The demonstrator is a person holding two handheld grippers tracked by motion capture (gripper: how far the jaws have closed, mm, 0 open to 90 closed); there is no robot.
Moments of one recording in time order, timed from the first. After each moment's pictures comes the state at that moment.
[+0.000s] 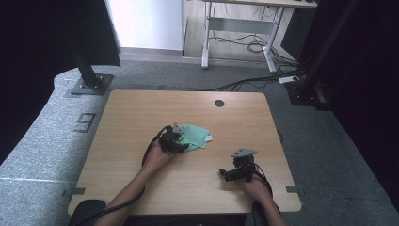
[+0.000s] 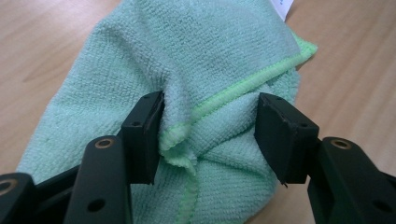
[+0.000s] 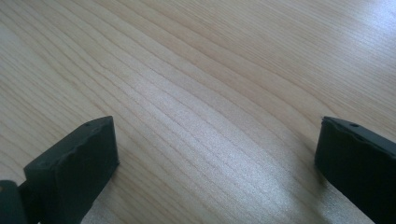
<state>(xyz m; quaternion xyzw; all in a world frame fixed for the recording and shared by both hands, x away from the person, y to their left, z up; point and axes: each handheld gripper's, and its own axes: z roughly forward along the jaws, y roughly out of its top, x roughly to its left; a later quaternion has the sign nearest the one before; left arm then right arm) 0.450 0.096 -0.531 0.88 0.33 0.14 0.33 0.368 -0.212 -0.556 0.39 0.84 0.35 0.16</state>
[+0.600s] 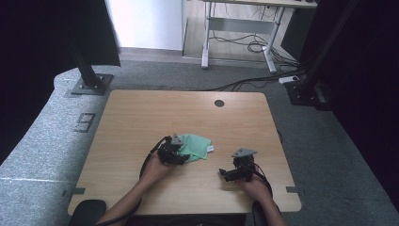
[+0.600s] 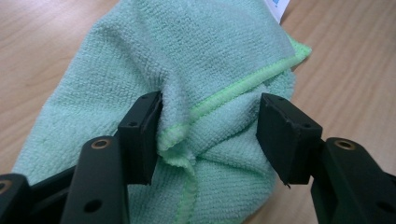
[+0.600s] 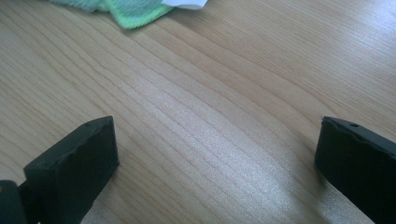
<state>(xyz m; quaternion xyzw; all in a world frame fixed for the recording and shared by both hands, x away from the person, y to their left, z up) 0.405 0.095 -0.531 0.88 0.32 0.12 0.34 0.368 -0.212 -0.556 0.39 0.84 0.35 0.16</state>
